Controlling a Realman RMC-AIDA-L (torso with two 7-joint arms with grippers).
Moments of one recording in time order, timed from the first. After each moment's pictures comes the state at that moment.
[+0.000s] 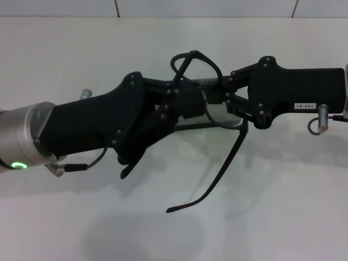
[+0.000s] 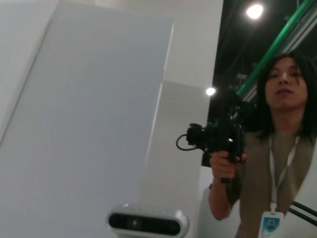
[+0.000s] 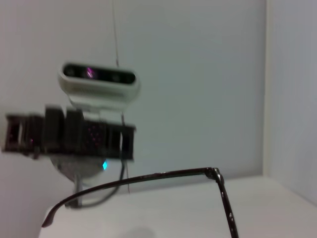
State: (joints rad) left arm -0.44 -2.09 1.12 0.55 1.24 2.01 -1.26; right arm 0.43 2.02 -1.42 -1.17 -1.49 -1.36 1.57
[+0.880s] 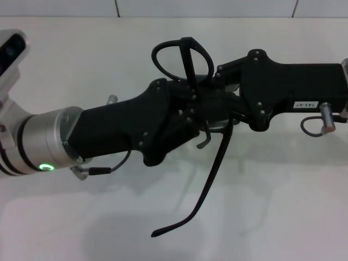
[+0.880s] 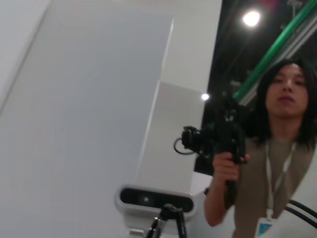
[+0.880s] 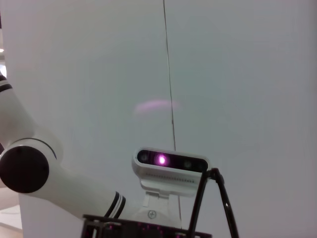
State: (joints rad) left arm -0.53 -2.09 1.16 0.37 1.23 2.00 -1.17; right arm 0.49 2.02 -1.42 -1.04 -1.31 -1.51 1.48
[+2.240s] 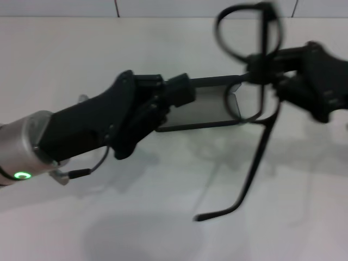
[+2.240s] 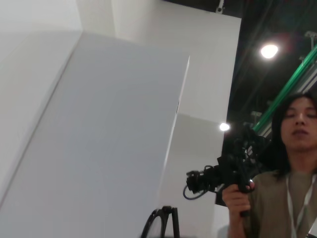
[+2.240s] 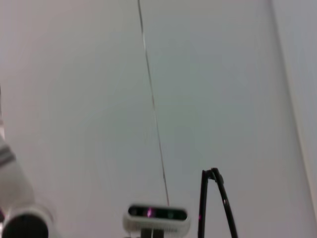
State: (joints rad) left arm -0.46 -2.09 1.16 0.37 1.13 2.04 -1.16; right arm 0.46 2.02 -1.24 -0.85 -1.20 -1.73 1.41
